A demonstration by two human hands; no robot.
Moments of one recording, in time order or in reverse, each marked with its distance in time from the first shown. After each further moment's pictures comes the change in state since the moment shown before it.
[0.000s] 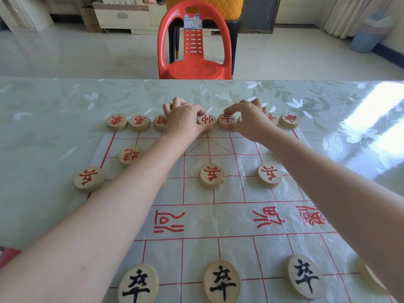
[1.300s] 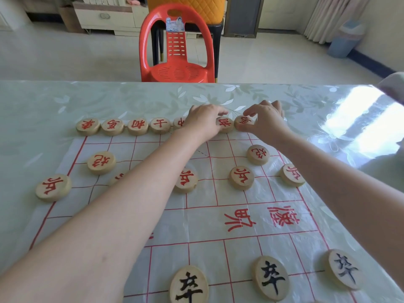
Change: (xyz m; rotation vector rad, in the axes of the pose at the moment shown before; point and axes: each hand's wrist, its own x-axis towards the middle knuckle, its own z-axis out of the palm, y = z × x) left_hand 0.020 0.072 0.022 -0.093 -0.182 0.210; right_hand -0.017 0.069 -0.039 -0.074 0.135 0.114
